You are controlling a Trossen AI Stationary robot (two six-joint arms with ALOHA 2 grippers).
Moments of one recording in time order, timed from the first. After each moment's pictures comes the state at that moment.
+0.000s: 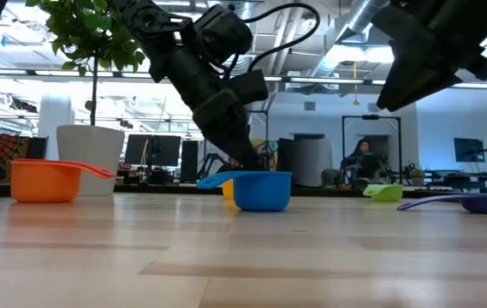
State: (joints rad) left arm 0.10 1.84 1.08 0.01 0.06 0.13; right arm 0.55 1.55 1.02 -1.01 0.92 1.52
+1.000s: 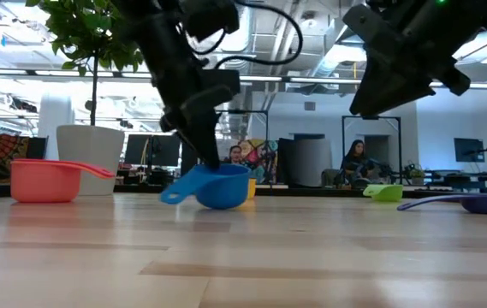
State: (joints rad) left arm -0.04 1.73 1.07 -0.30 -0.32 -0.36; right arm 0.52 1.61 1.03 -0.77 0.94 1.43
